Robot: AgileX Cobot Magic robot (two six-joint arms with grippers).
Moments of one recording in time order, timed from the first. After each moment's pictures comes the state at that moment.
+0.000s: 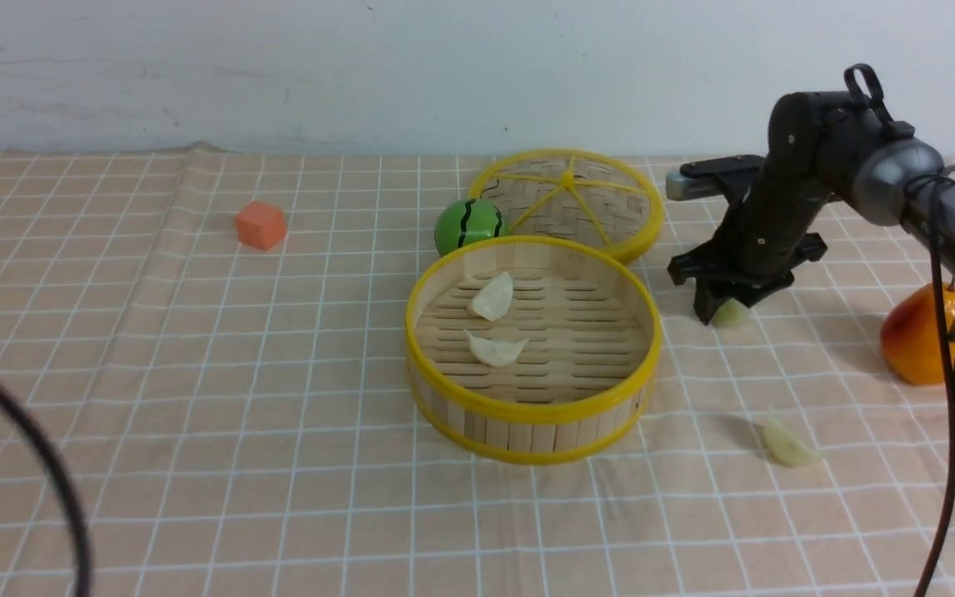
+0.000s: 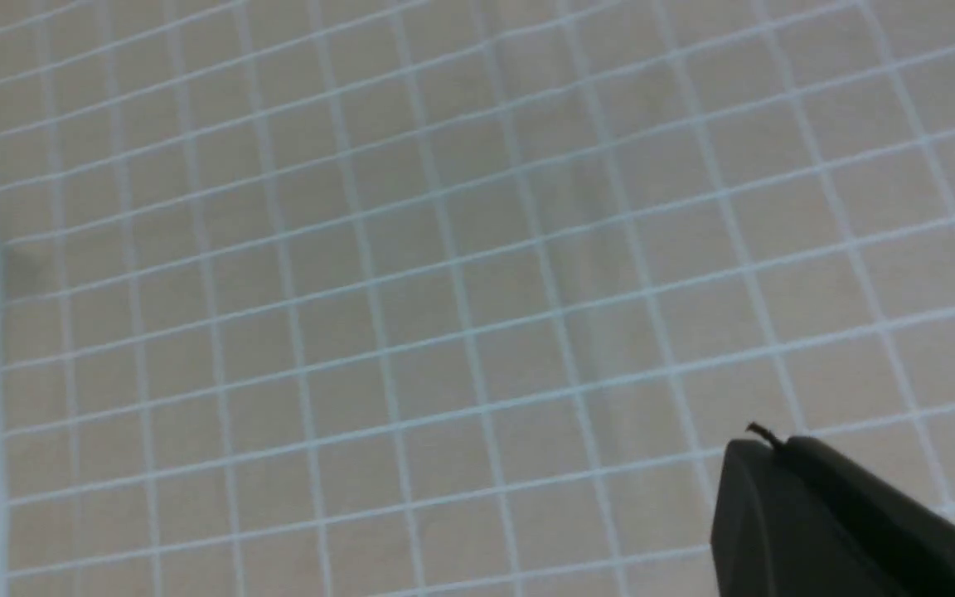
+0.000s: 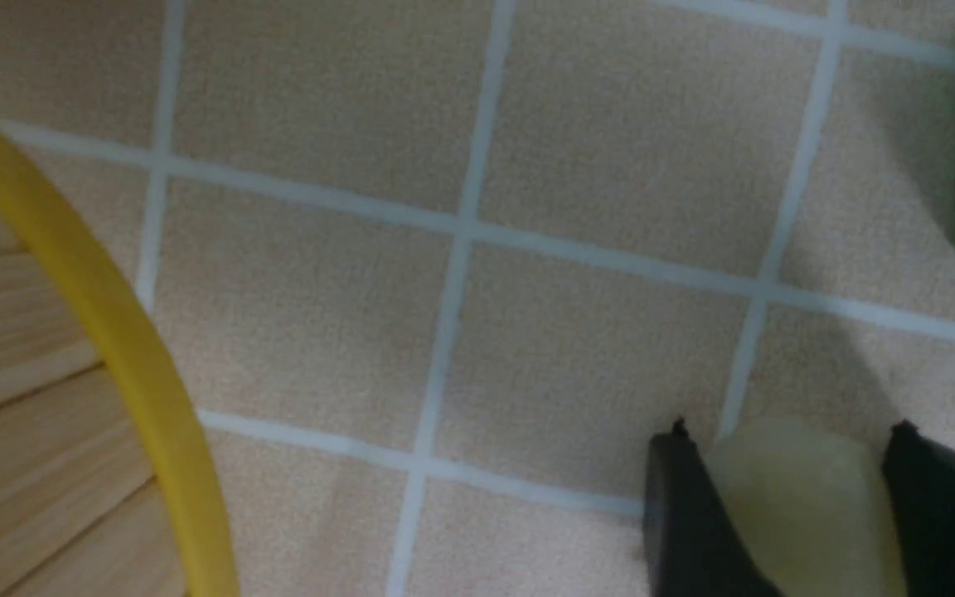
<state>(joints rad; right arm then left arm) 0.12 2.51 -2.34 0.12 1.16 -0.11 -0.53 0.66 -0.86 0.48 1.25 -0.37</state>
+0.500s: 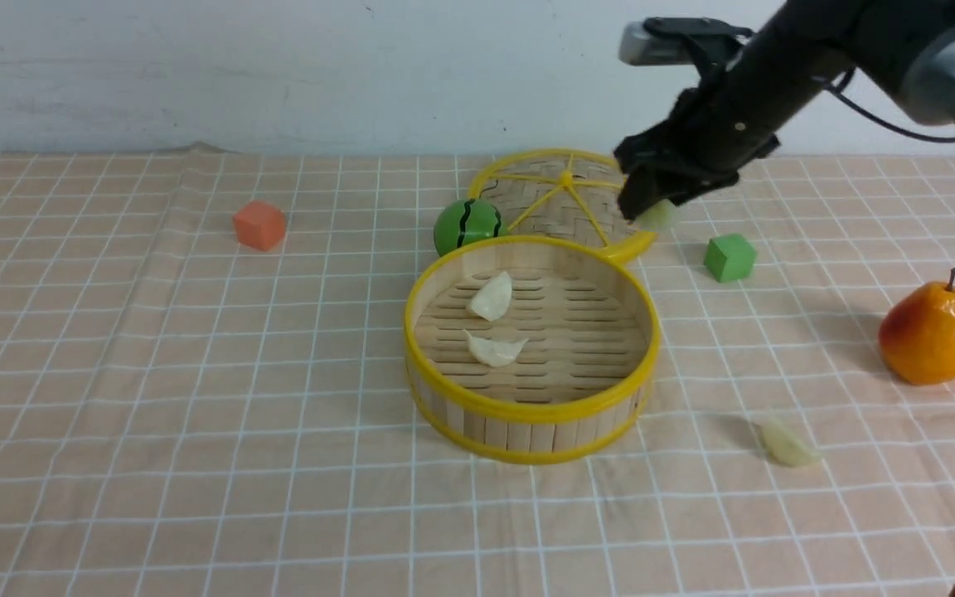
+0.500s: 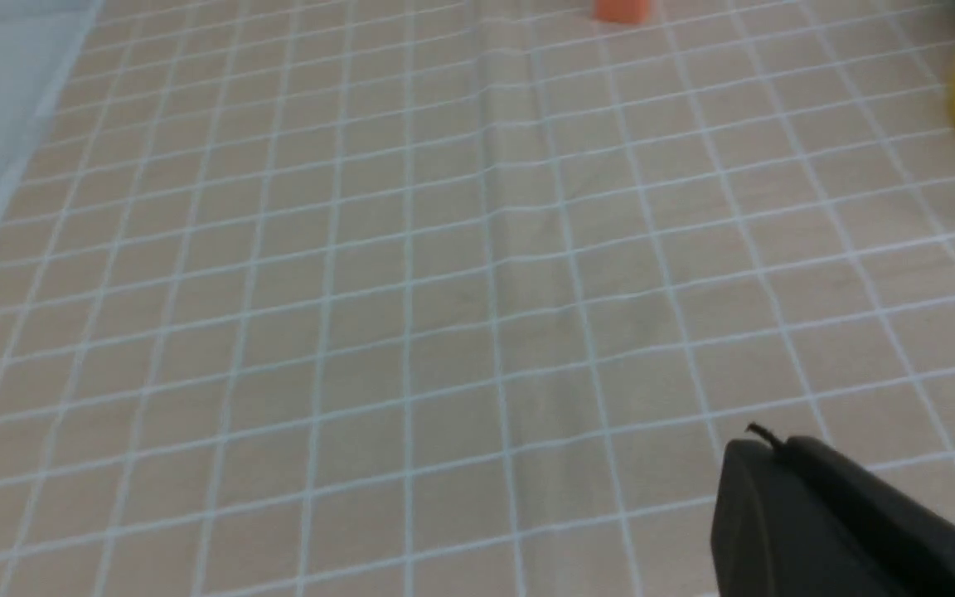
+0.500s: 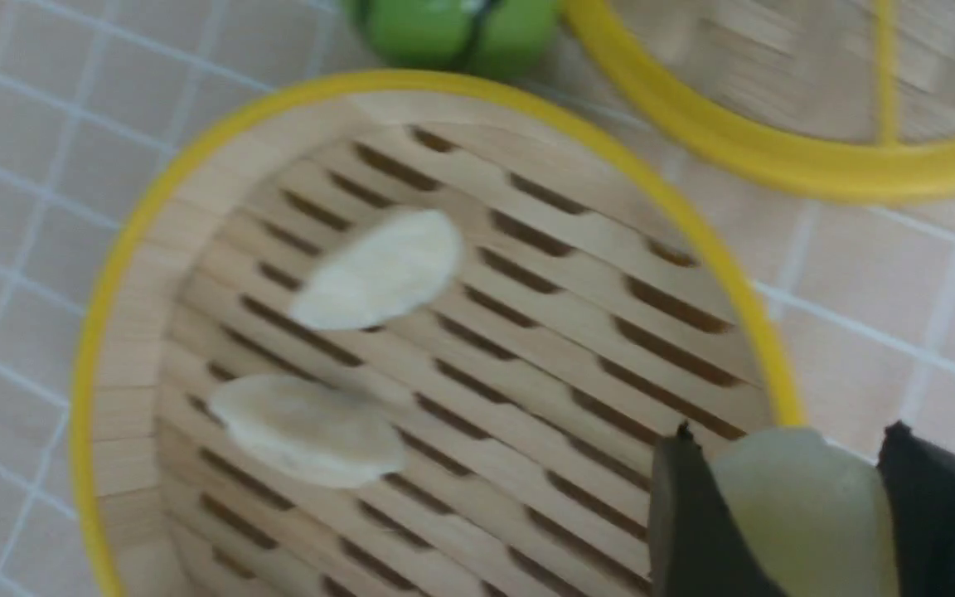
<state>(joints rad) 0.24 2.28 -2.33 0.37 1.19 -0.24 -0.53 0.37 -0.39 0.66 0.69 -0.60</state>
